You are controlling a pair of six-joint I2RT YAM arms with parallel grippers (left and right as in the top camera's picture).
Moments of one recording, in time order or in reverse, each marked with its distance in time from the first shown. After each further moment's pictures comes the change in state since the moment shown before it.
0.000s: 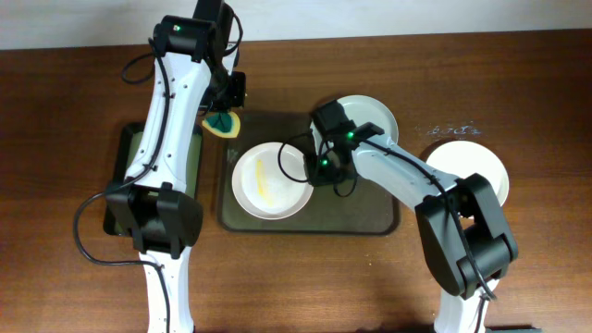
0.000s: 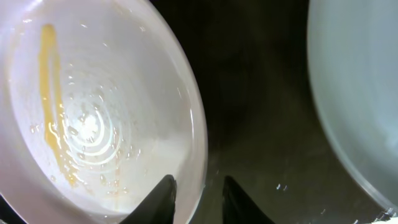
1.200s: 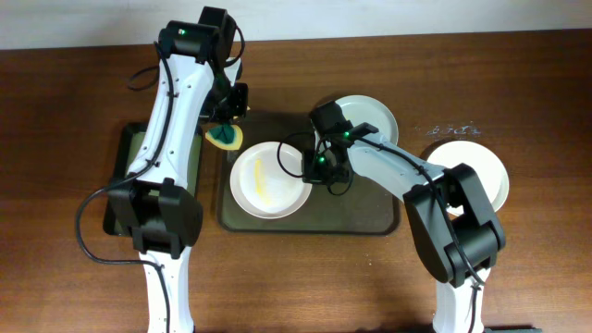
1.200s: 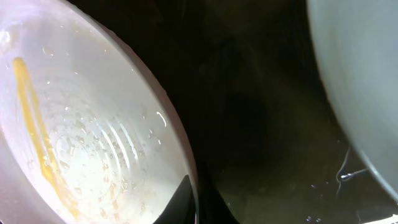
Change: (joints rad) left arm 0.000 0.000 -0.072 -0.027 0.042 -0.001; right arm -0.005 0.080 0.016 0.045 -0.039 0.201
